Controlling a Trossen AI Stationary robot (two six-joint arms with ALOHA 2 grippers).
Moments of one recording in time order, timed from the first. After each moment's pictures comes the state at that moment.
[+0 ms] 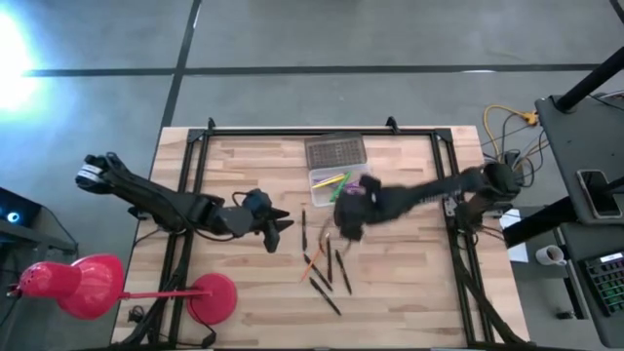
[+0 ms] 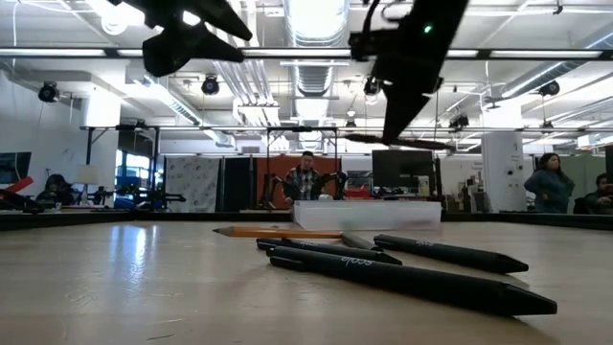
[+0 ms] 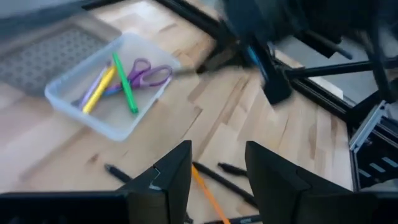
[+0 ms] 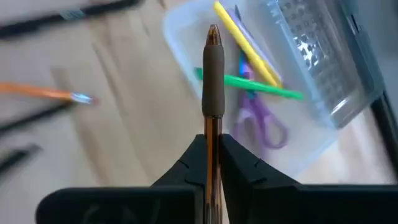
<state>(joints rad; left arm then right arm) -0.31 1.17 0.84 -0.16 -0.50 -0.73 0.15 1.71 1.30 -0.89 0.47 0.43</state>
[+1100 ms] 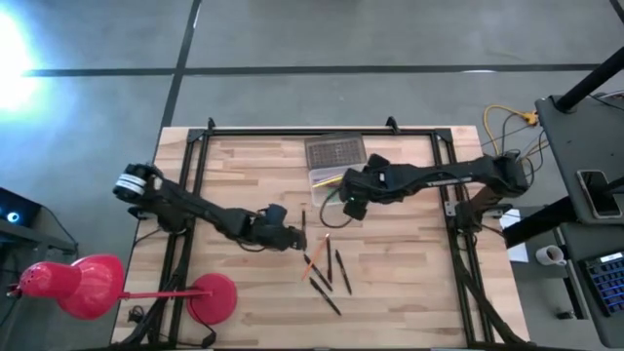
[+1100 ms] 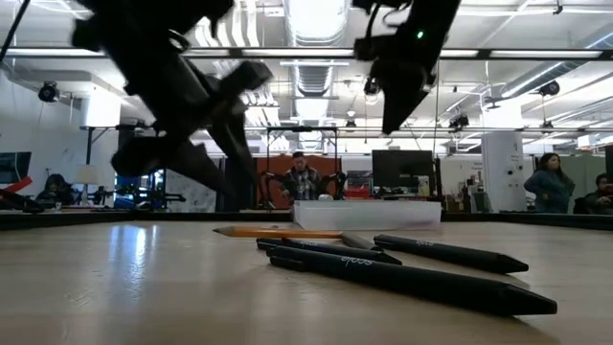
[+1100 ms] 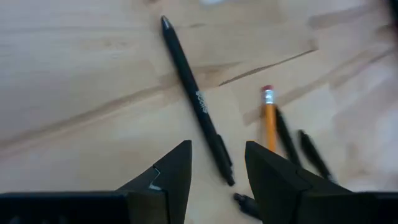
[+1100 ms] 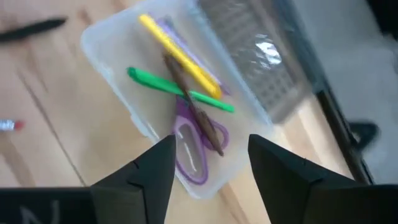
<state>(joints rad) -0.26 1.58 0.85 -0.20 -0.39 -1.42 -0.01 1.62 1.30 -0.94 0.51 0.37</state>
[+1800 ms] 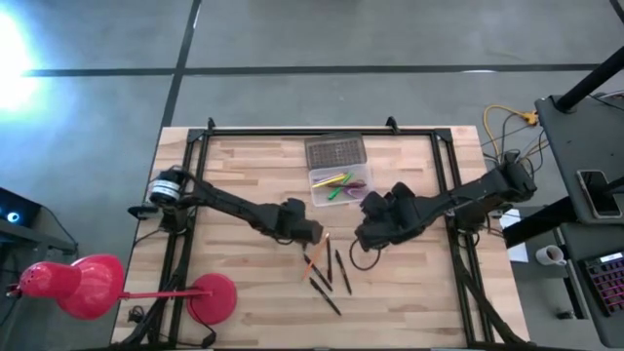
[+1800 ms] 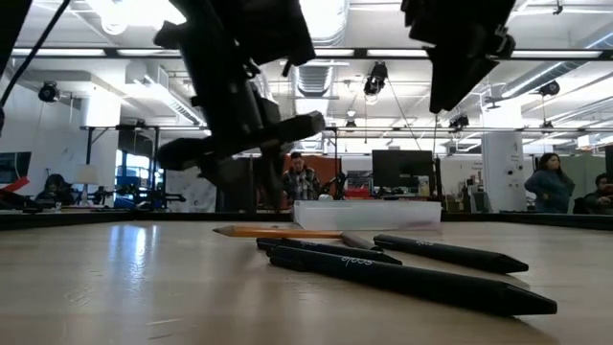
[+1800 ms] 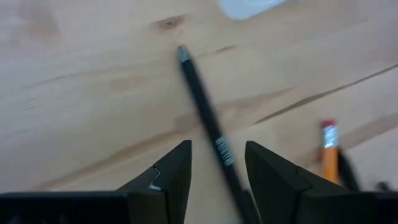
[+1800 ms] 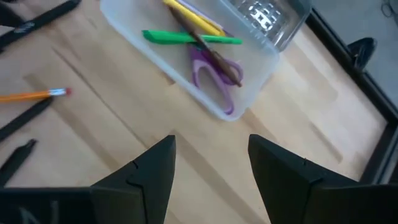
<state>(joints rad) -0.16 1.86 1.22 -0.57 -0.37 -1.36 0.30 1.59 1.29 -1.22 0.62 1.01</state>
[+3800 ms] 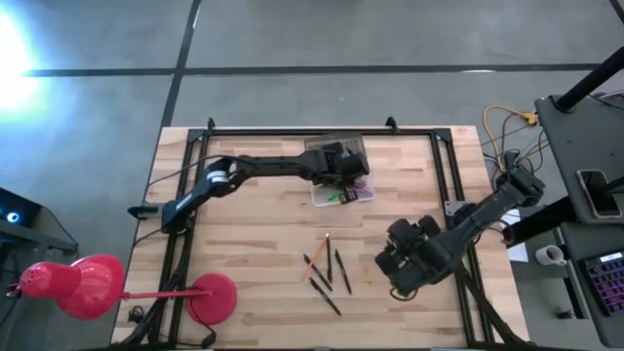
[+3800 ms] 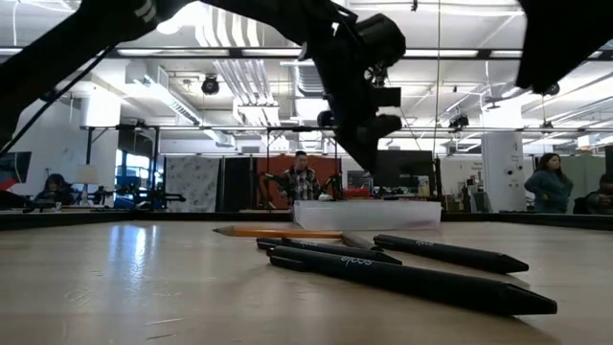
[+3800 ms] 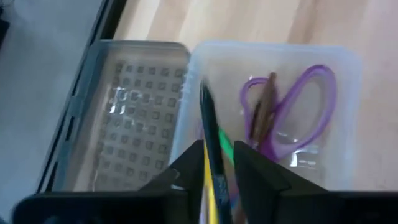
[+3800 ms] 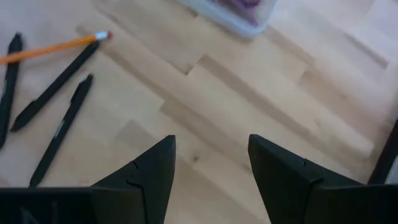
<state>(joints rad) 0.16 2.28 2.11 -0.82 -0.38 0.01 0.65 1.56 1.25 -1.35 0.55 1.60</state>
